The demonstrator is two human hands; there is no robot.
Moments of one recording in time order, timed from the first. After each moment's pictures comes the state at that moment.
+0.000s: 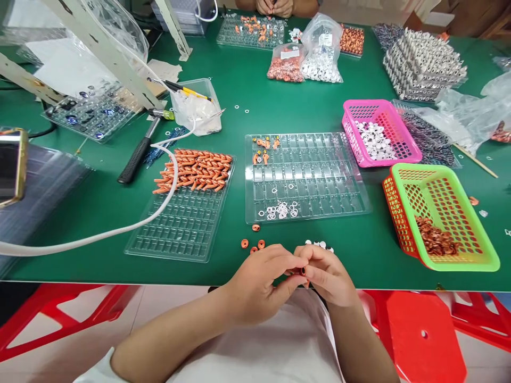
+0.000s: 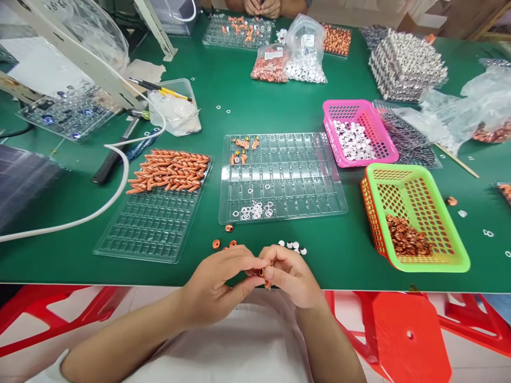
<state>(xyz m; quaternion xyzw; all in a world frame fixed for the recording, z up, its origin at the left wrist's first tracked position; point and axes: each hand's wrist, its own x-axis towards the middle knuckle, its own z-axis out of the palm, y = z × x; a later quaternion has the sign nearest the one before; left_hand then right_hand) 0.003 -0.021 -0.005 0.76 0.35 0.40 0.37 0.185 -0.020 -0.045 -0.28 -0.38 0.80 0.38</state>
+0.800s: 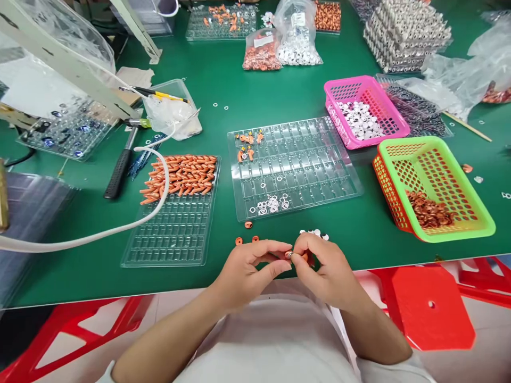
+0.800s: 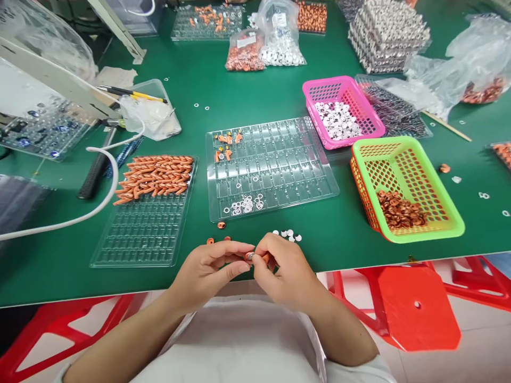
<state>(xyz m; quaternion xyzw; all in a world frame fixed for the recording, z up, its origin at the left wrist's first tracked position) -0.007 -0.020 -0.003 0.55 0.44 0.31 0.64 0.181 -0.026 -0.006 -0.48 -0.65 0.50 0.30</state>
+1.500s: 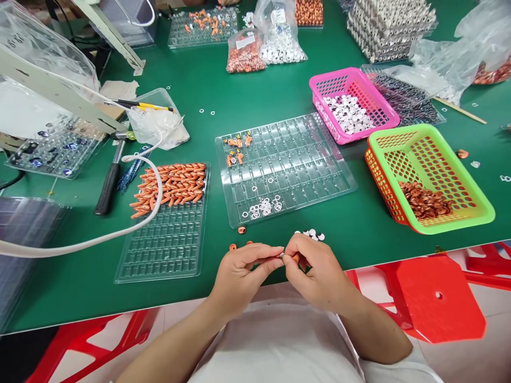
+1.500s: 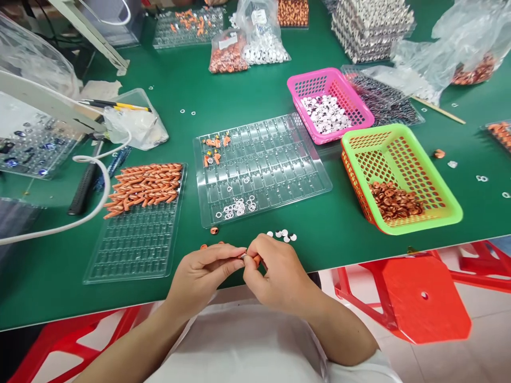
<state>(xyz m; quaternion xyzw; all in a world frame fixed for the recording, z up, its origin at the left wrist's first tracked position) 0.000 -0.022 -0.015 0.54 0.51 0.35 0.57 0.177 -0.026 -0.014 -0.50 -0.66 0.46 0.31</state>
